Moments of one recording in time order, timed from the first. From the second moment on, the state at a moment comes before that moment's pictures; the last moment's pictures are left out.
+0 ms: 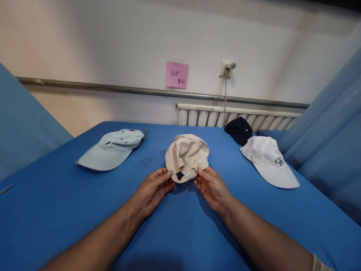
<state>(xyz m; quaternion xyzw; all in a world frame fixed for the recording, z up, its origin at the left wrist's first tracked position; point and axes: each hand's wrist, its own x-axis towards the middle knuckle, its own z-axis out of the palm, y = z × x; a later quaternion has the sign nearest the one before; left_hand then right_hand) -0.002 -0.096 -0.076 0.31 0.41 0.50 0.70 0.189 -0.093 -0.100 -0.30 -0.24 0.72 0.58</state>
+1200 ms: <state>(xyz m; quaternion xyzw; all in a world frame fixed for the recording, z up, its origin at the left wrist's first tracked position) -0.021 -0.080 -0.075 0.15 0.34 0.52 0.77 0.202 -0.079 -0.106 -0.27 -0.12 0.76 0.58</state>
